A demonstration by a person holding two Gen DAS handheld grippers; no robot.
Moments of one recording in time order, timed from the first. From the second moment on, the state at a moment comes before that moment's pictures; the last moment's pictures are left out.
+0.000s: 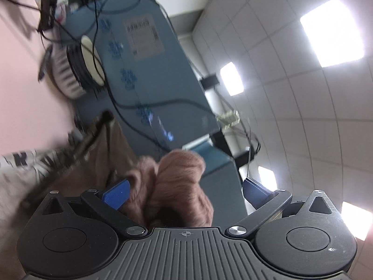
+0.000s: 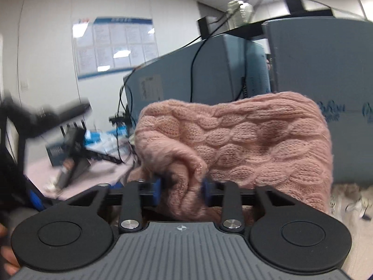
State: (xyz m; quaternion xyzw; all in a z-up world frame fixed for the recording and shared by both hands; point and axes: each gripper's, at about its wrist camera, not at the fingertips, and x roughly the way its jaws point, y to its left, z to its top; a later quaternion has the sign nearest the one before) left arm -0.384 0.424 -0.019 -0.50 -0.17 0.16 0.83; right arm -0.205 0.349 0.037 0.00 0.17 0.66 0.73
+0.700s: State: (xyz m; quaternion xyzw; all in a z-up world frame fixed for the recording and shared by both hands) left arm -0.296 0.408 0.017 -0.27 0.02 0.35 0.90; right arm -0.157 0.265 0.063 0.11 0.19 0.64 0.73
